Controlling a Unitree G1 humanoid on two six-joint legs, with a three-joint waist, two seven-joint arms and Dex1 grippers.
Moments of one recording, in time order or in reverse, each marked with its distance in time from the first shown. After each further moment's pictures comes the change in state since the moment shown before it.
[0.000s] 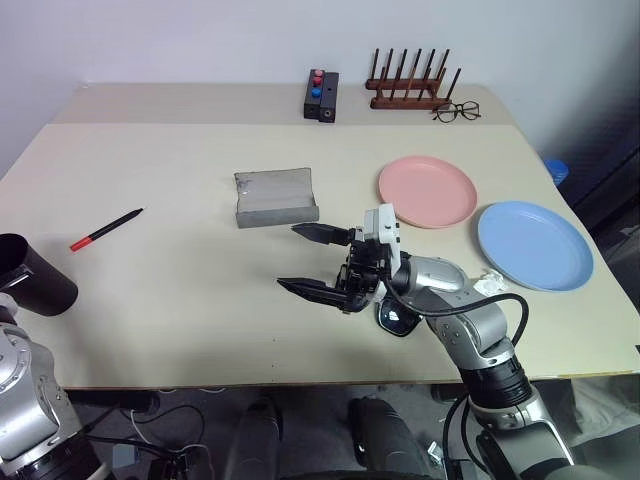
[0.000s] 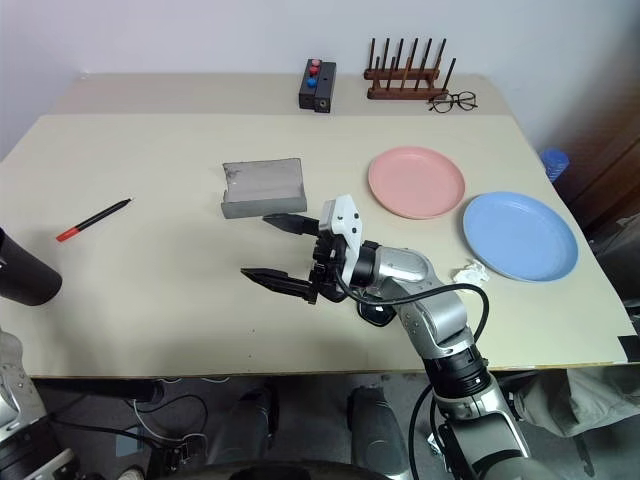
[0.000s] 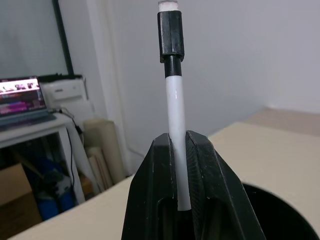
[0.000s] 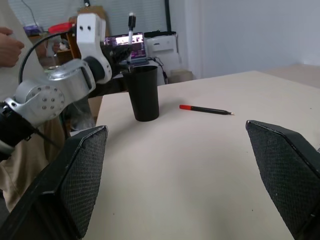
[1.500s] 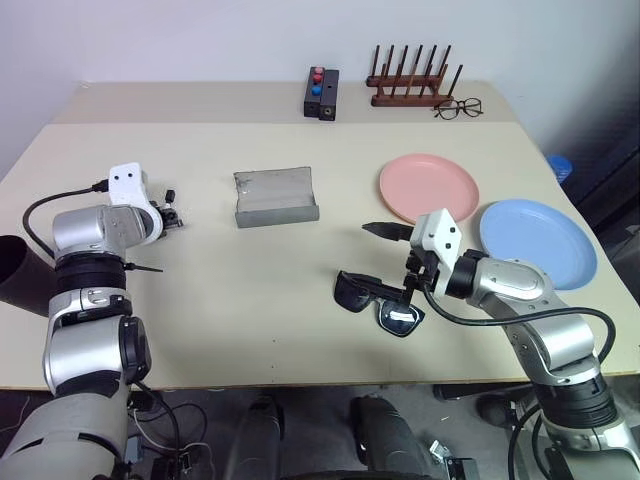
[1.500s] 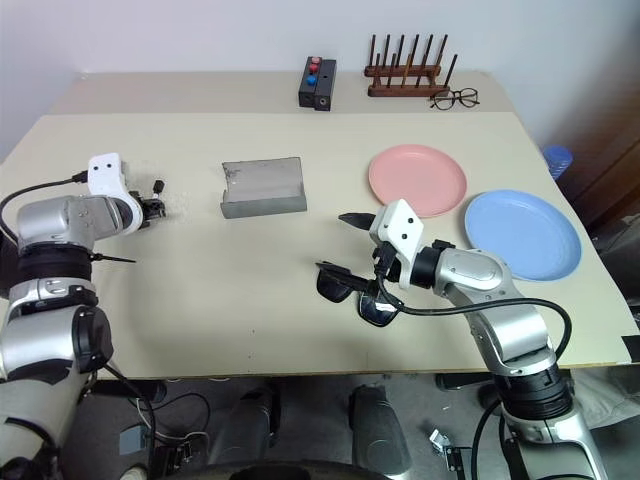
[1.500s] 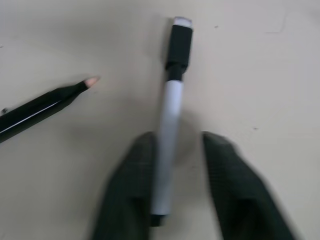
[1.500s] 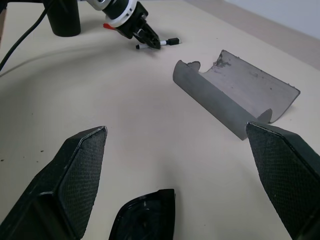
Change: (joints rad) left arm -0.833 0.266 -0.488 0.965 -0.087 0.768 -0.354; right arm 0.111 -0.305 -0.144 -0.149 -0.124 0.060 -0.061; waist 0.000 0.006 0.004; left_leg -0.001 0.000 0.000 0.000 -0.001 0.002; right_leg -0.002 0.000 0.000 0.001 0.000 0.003
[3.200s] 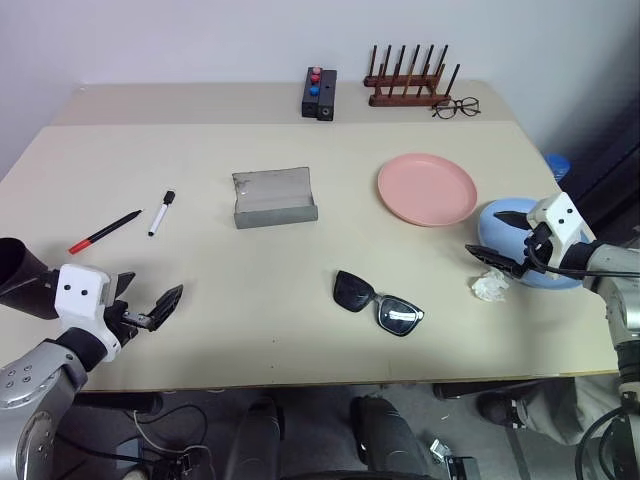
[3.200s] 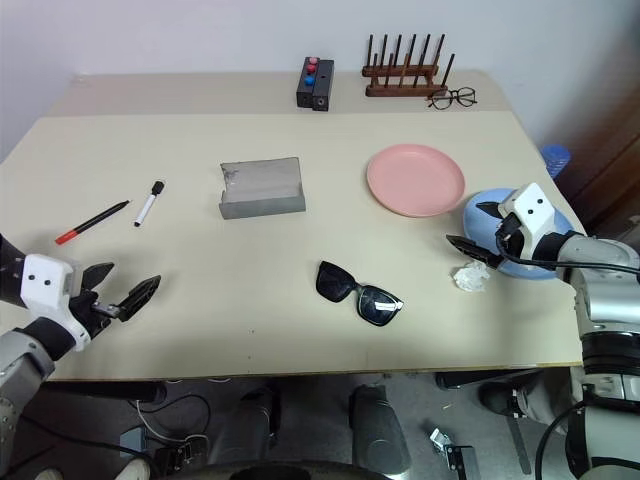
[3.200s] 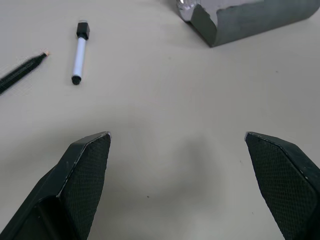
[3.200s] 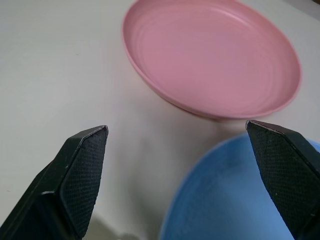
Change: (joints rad) left arm 1.160 0.007 0.229 -1.204 -0.255 -0.330 -0.331; right arm -0.086 -0.272 -0.250 0.765 -0.134 -0.336 0.165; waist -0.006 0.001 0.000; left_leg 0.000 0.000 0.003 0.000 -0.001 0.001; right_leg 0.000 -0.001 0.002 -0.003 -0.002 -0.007
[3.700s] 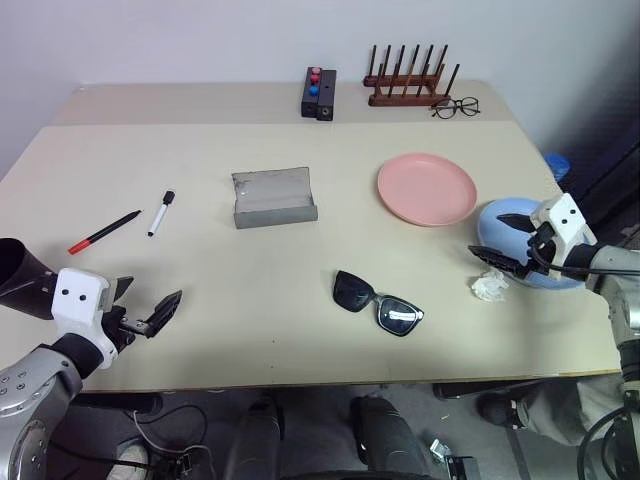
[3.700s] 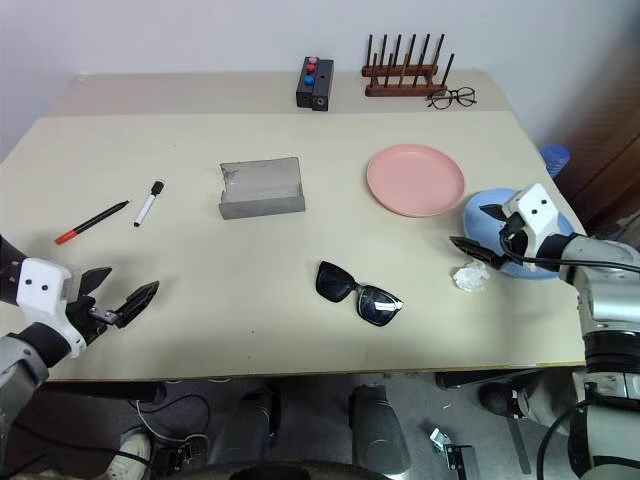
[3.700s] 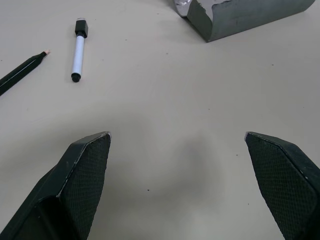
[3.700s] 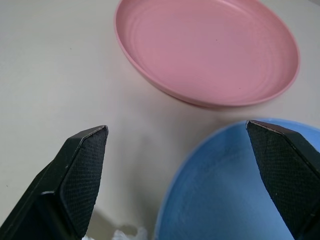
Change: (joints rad) left arm 0.054 0.010 0.019 -0.050 -0.007 0.020 -0.003; right arm -0.006 -0.012 0.000 0.055 -0.001 -0.006 0.010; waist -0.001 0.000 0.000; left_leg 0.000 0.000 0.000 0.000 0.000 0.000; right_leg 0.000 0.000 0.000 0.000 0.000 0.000
